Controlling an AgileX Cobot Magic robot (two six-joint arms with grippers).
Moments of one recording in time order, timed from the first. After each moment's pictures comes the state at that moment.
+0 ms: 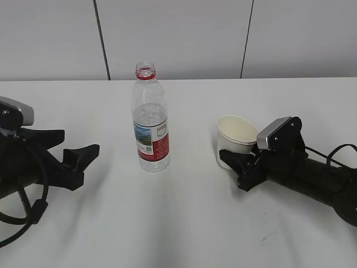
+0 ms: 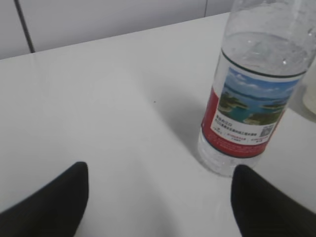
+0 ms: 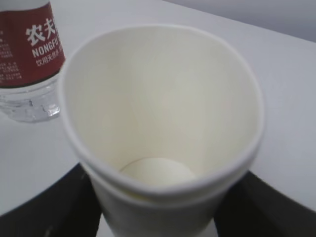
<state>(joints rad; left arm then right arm) -0.27 1.65 -0.35 0.32 -0.90 -0.11 0.10 2.18 -0.68 -0.57 -1.15 0.02</state>
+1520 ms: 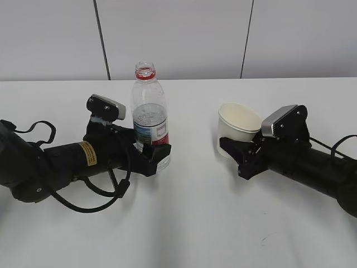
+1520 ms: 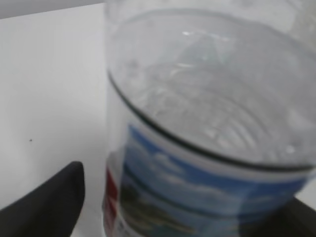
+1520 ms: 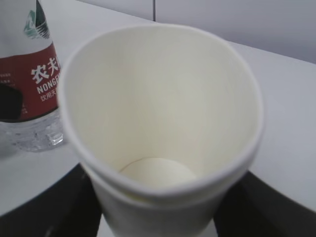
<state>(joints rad) -0.41 2.09 -0.82 0.52 -0.88 -0.32 0.10 2.12 -0.68 -0.58 -1.15 0.08</state>
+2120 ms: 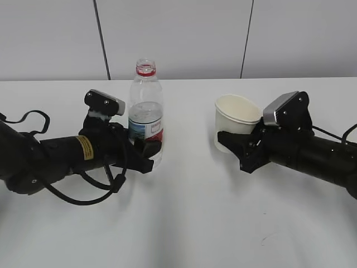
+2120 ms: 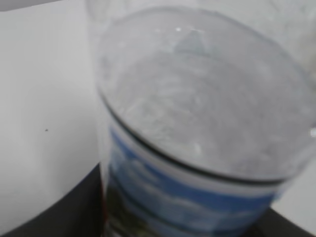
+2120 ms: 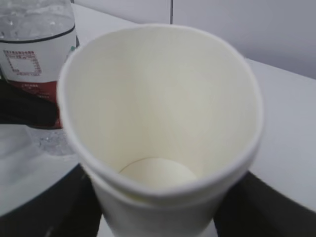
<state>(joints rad) -0.41 2.04 -0.82 0.52 -0.78 -0.32 0.10 2.01 -0.68 -0.67 -1.06 0.18</state>
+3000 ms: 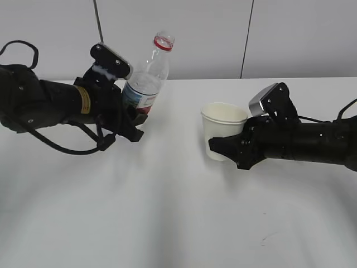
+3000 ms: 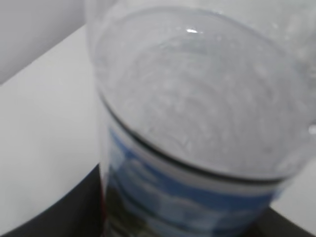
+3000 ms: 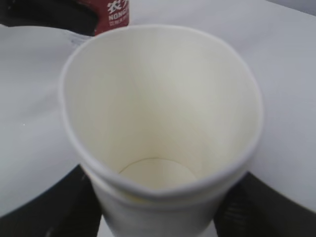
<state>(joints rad) -0.41 1.86 -1.01 0.74 -0.22 -0.32 0.10 1.96 -0.81 -1.03 -0.83 0.53</state>
